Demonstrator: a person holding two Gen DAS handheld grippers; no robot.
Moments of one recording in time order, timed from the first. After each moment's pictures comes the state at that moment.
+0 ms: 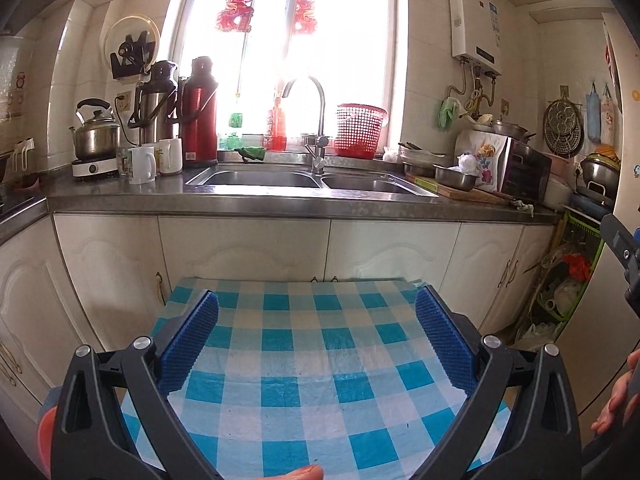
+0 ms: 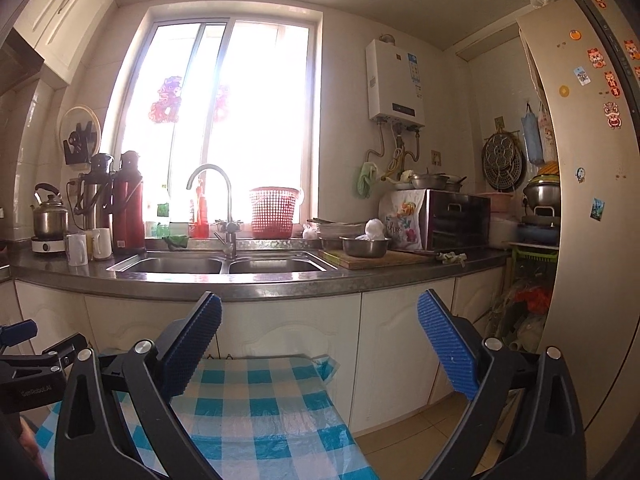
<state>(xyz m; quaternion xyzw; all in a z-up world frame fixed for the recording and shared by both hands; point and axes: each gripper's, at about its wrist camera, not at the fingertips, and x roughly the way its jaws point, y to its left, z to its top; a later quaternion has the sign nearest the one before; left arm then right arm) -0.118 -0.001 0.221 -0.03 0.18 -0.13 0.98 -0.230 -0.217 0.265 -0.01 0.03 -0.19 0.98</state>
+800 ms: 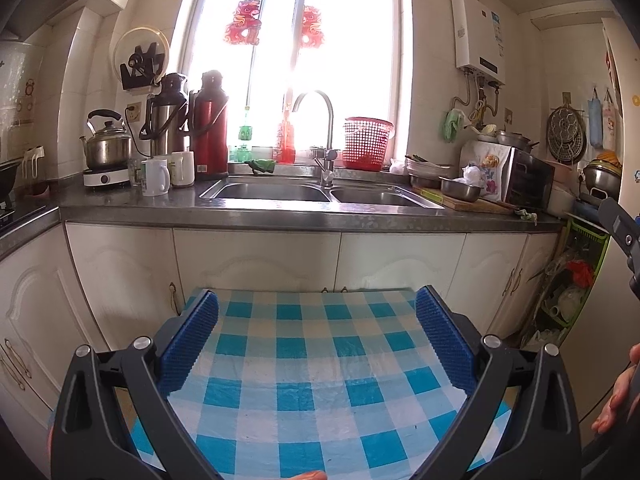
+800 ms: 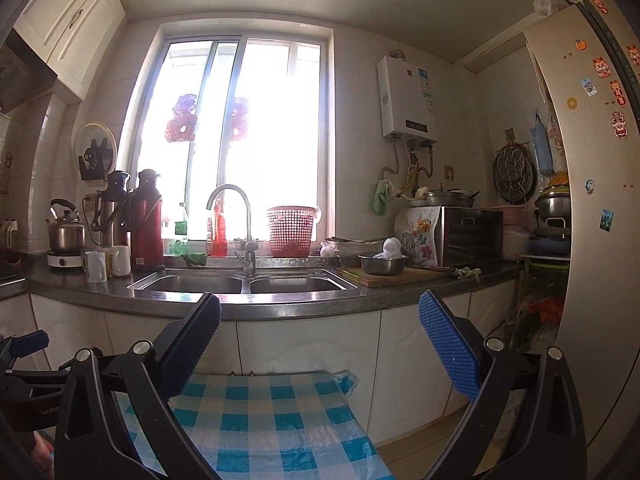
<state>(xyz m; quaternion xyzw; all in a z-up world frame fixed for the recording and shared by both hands) -0.131 0.009 0.235 -0.02 0.16 -0.11 0.98 -0.239 -0.191 0.282 0.00 0.00 -0.17 0.99</state>
